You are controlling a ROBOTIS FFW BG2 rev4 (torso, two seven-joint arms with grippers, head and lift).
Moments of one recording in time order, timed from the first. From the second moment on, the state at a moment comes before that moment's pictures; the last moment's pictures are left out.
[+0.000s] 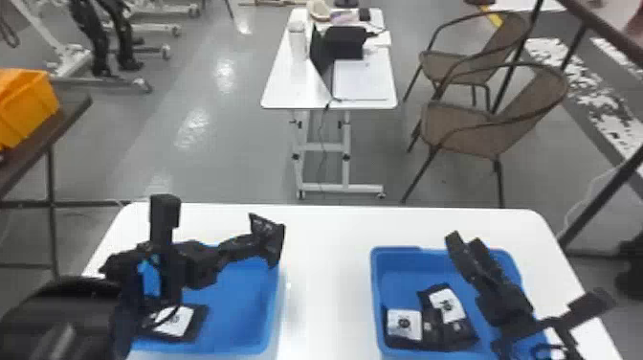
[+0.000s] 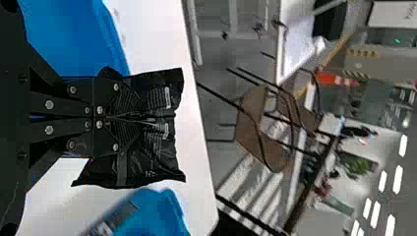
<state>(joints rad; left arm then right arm) -0.01 0.27 0.01 -1.57 0.19 0.54 -0.72 0.10 -0.01 -0.15 -1.23 -0.71 -0.13 0.77</state>
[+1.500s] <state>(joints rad) -0.35 0.13 -0.37 -1.31 0.34 0.36 -0.81 -0.06 -0.01 0.07 -1.28 -0.66 -0.16 0.75</state>
